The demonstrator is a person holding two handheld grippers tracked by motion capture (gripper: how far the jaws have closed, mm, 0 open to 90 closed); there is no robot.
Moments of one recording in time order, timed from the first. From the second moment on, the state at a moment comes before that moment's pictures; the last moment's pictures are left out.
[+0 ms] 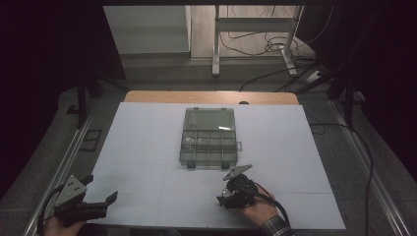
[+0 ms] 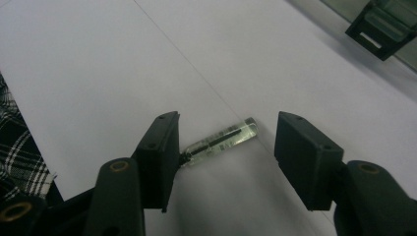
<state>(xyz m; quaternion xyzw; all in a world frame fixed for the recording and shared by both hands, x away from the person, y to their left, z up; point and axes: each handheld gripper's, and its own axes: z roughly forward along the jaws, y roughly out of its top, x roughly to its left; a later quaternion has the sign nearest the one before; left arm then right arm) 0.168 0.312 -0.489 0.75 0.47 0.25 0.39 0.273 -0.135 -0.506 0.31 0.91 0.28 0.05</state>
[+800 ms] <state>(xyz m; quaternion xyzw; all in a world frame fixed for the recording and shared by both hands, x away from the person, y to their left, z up) 0.168 0.310 -0.489 0.76 0.46 0.25 0.38 0.270 -0.125 -0.511 0.29 0.92 0.24 0.08</state>
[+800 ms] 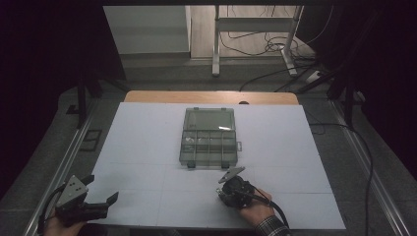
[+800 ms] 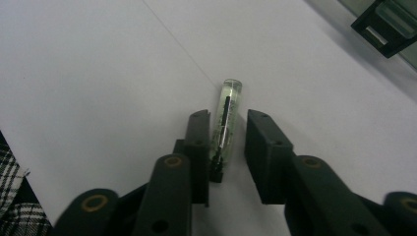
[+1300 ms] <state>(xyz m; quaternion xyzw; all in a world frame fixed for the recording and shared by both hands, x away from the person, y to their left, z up) 0.168 0.310 -0.489 0.76 0.46 0.25 0.38 0.273 -0.127 -0.510 0.29 0.92 0.24 0.07</state>
